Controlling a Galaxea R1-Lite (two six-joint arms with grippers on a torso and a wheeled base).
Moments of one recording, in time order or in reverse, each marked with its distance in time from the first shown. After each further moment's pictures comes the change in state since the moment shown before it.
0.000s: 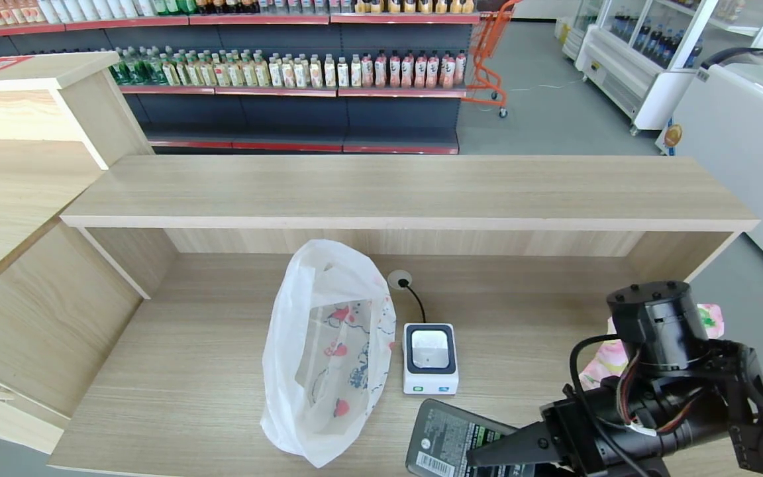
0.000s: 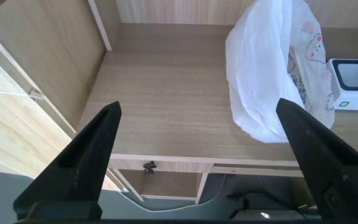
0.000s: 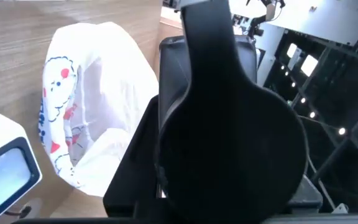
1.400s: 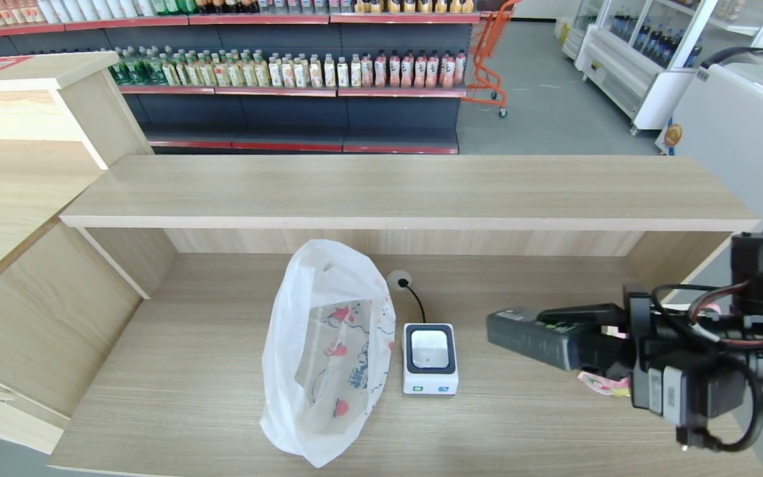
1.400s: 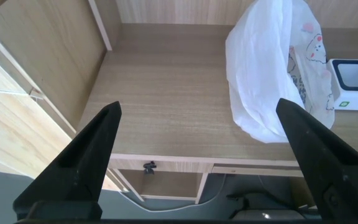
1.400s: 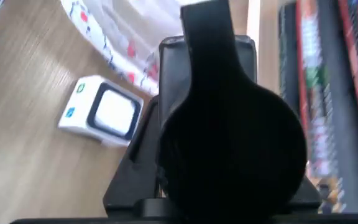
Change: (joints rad) left arm 0.000 0.000 0.000 0.000 0.000 0.000; right arm -0.362 -0.149 -0.020 -0.013 -0.133 1.133
